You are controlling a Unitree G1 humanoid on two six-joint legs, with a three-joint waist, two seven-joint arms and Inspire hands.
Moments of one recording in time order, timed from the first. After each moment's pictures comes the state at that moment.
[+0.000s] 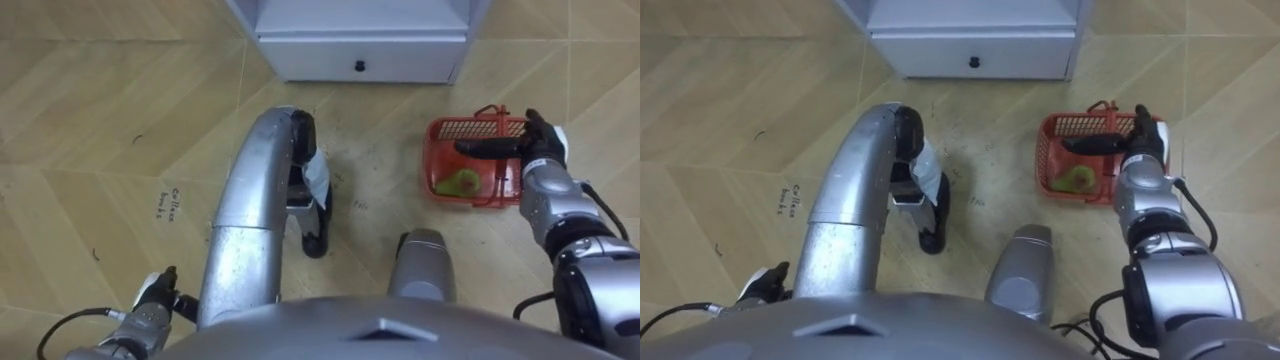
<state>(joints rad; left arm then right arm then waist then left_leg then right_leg) 0.05 0.29 -0.32 1.34 0.00 -0.07 0.12 -0.29 -0.35 0.06 1.17 0.31 -0.02 -0.16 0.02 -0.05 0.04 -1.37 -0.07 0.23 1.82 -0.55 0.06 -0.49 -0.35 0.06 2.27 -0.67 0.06</state>
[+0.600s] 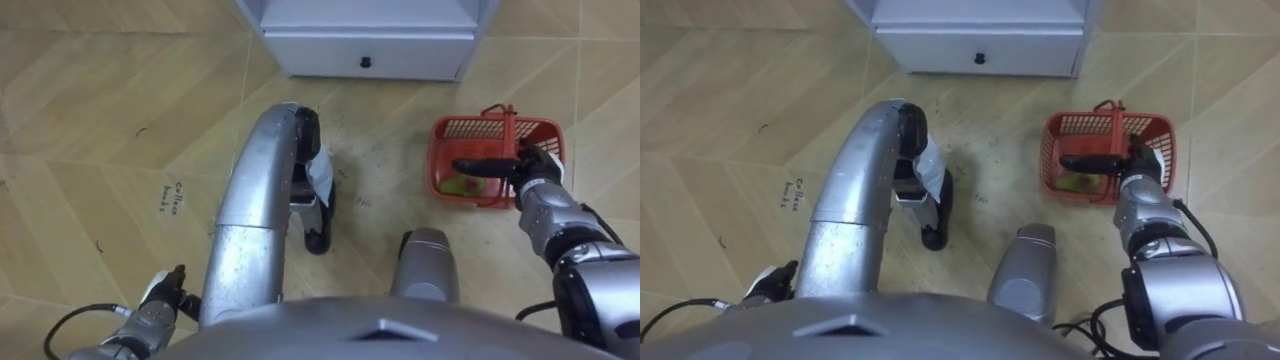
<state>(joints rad) 0.05 0.28 -0.39 1.31 0.00 -0.06 0.10 -0.29 -0.36 0.10 1.23 0.40 -0.01 -0.14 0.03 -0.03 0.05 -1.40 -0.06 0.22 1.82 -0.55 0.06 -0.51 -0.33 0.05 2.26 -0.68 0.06</state>
